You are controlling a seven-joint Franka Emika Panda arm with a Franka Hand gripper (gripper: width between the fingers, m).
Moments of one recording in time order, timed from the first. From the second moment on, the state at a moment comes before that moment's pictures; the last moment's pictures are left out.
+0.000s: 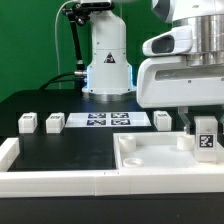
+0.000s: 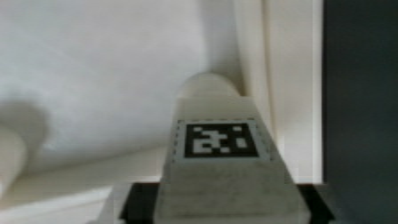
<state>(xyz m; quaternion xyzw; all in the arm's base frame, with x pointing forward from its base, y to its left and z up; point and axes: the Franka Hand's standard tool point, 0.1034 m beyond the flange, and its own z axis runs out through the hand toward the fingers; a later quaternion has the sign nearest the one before) 0.622 0.116 0.073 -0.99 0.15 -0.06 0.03</state>
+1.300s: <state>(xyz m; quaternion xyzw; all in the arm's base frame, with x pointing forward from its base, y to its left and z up) 0.619 0.121 0.071 -0.81 0.59 -0.04 0.06</state>
